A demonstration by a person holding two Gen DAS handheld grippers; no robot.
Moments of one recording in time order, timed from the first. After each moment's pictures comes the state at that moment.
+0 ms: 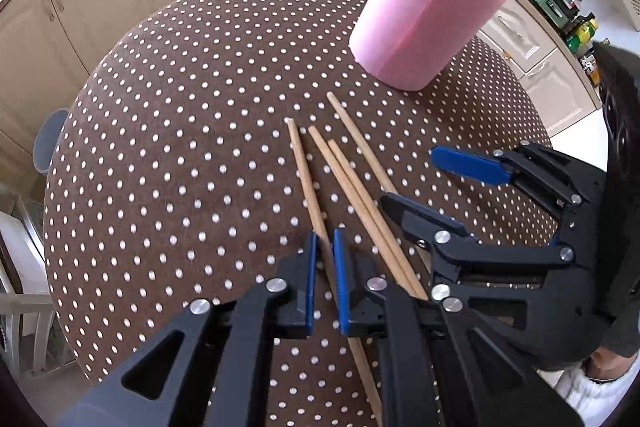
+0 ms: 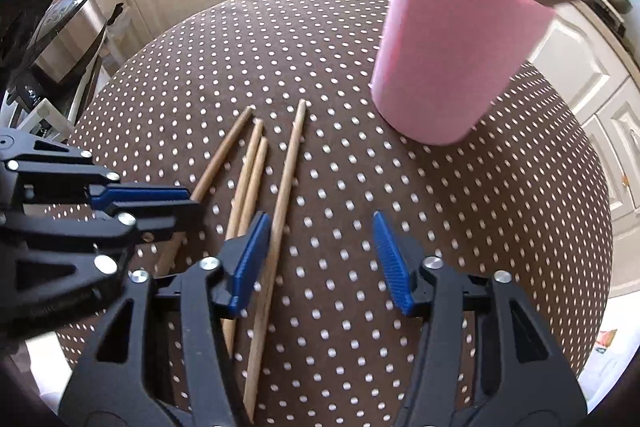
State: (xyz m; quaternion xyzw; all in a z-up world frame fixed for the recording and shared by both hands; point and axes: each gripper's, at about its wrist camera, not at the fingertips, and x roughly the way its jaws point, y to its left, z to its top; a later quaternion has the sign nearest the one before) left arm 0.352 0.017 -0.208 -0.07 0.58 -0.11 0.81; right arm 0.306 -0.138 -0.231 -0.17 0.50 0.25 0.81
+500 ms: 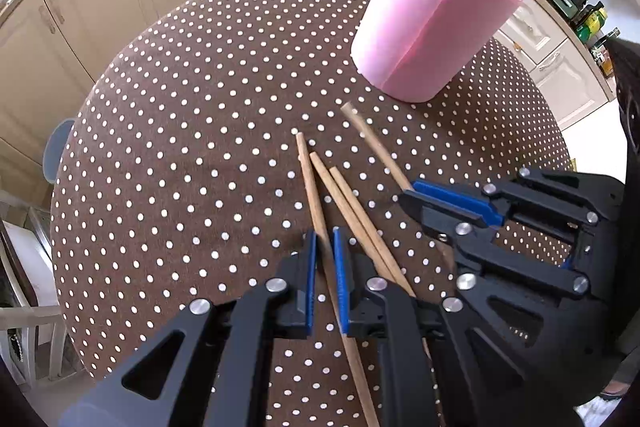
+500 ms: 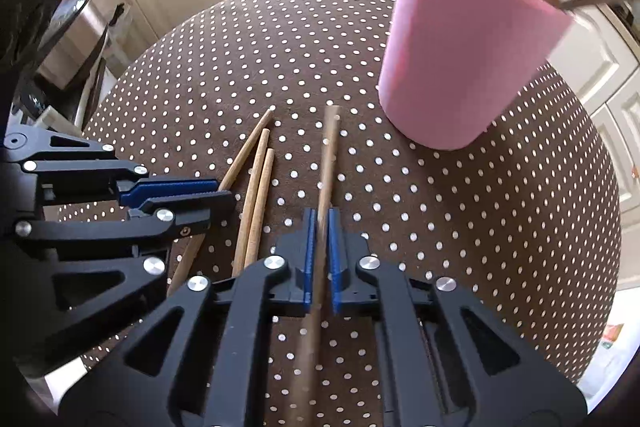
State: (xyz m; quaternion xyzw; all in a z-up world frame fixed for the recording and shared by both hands) left arm 0.365 0.006 -0.198 -0.04 0.58 -0.10 0.81; right arm 0.314 -0.128 -0.238 -0.14 0.52 0.25 0.81
